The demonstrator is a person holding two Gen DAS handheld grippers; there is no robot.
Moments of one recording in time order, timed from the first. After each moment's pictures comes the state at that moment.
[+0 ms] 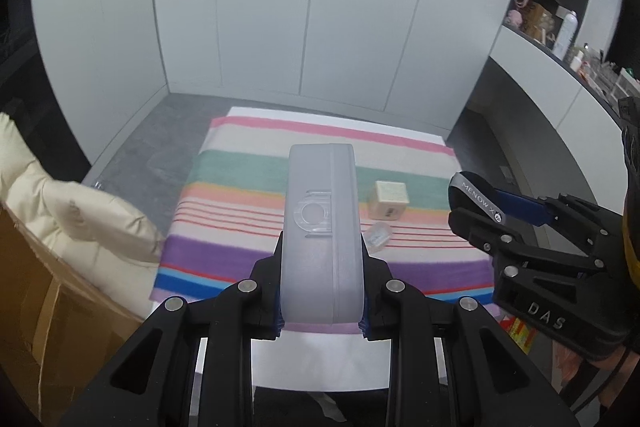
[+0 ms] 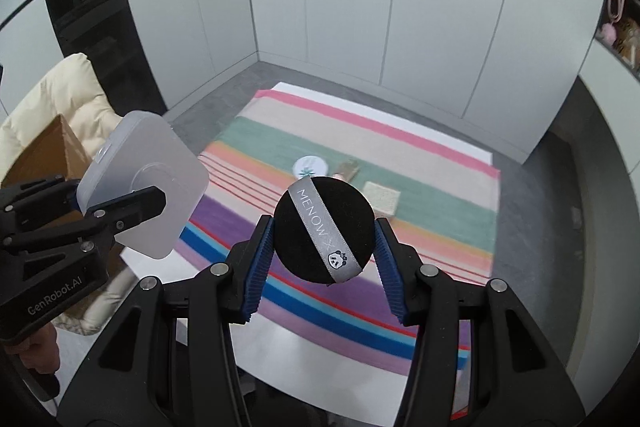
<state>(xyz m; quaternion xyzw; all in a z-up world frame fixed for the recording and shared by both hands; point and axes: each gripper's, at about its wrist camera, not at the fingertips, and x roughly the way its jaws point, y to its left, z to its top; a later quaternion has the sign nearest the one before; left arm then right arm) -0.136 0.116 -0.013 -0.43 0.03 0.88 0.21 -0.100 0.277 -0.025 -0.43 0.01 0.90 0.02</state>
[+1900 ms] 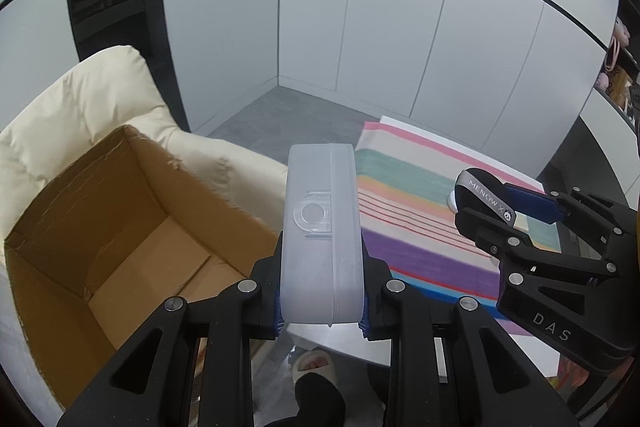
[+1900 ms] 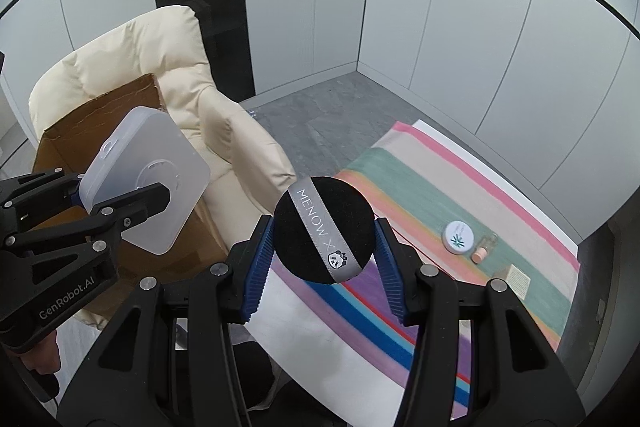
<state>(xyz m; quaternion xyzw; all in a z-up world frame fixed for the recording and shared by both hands) -0.127 -0.073 -0.007 -0.41 -0.02 0.91 0.05 -0.147 0.076 -0.021 -0.41 -0.08 0.90 -0.13</state>
